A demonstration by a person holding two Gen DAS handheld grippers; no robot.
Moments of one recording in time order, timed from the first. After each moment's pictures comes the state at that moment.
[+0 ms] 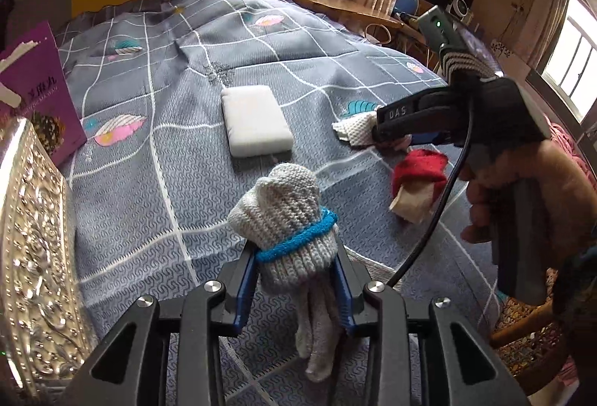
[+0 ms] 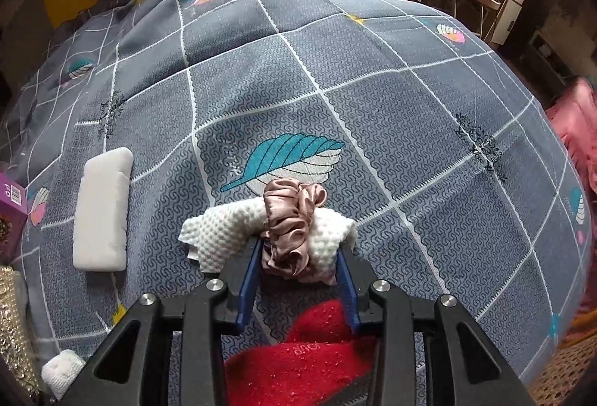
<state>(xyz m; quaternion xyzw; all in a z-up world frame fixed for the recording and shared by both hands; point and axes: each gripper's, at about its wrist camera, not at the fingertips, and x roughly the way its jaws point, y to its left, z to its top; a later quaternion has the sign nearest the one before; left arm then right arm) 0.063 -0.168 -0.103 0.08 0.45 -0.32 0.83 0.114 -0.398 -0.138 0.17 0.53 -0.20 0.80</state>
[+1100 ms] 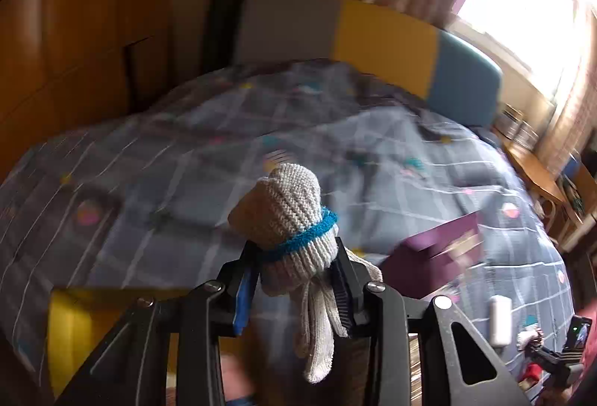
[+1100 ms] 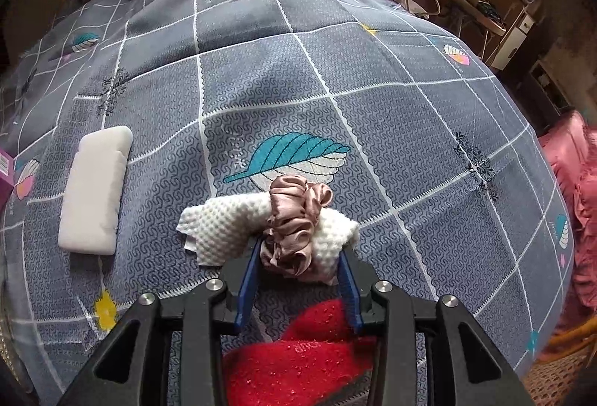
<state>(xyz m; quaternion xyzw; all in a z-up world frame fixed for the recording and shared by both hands) 0.207 0.150 0.016 -0.08 0.38 0.02 0.92 0.118 -0.379 -0.136 0.09 0.54 -0.21 0.81</state>
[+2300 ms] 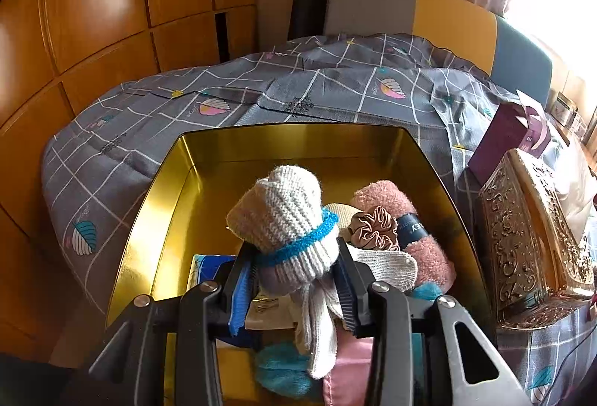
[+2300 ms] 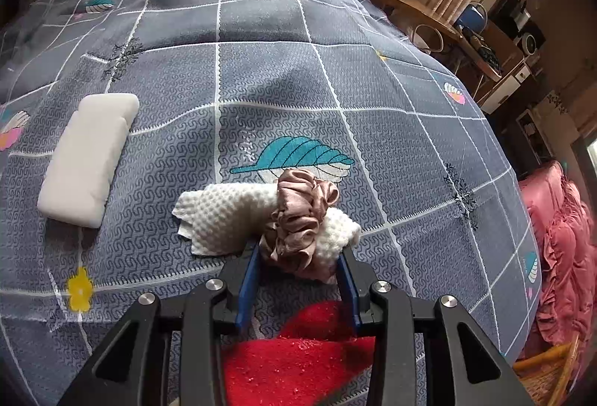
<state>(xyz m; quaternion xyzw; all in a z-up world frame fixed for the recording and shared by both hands) 0.040 0.216 -0.068 -0.06 0.39 0.14 0.91 0.115 -0.352 -0.136 -0.01 0.54 -0.22 0.81</state>
